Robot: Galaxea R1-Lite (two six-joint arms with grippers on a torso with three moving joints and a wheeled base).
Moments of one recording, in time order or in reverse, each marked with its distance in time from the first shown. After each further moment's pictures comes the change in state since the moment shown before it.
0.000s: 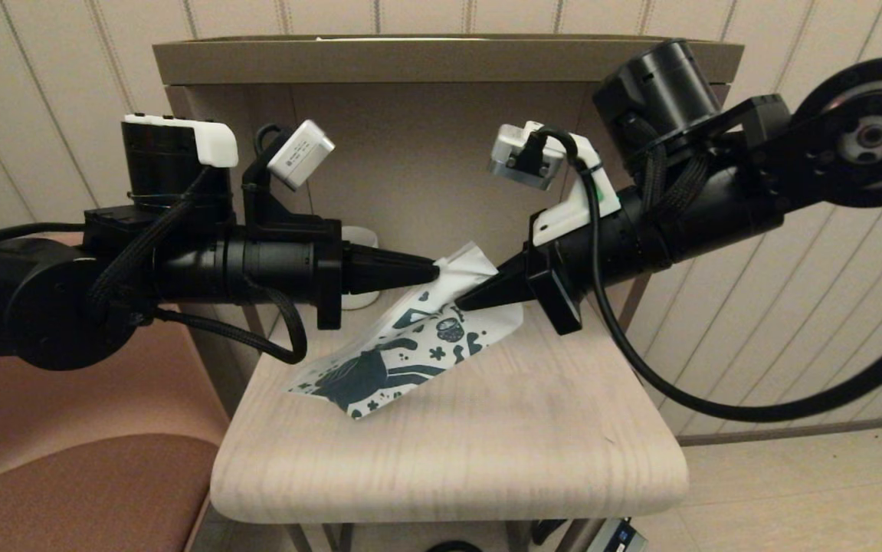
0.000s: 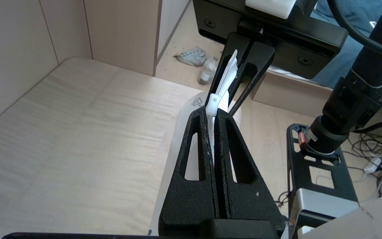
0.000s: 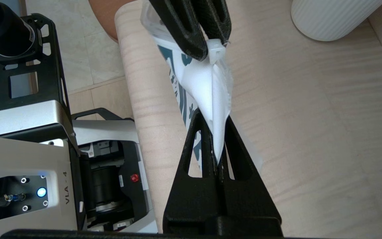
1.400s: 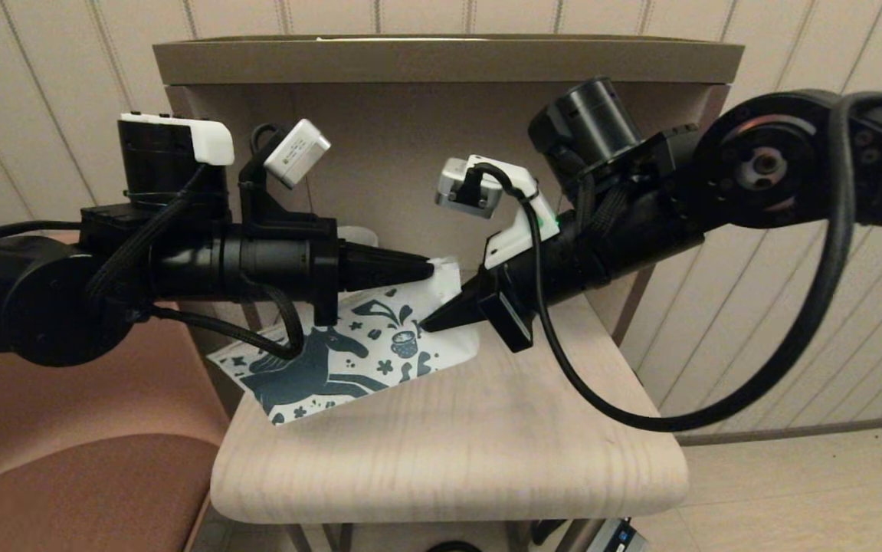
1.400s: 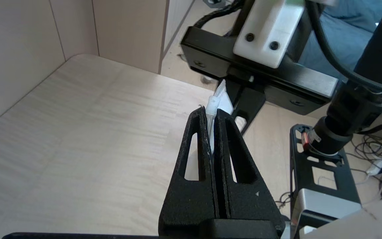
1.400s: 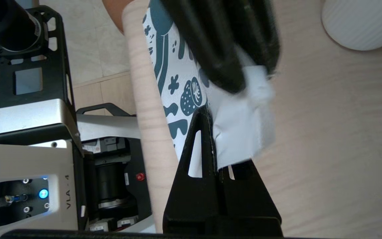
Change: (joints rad) left arm -0.016 -0.003 -0.003 0.007 0.001 -0.003; right arm 0.074 0.104 -0.070 0.007 -0.002 0.004
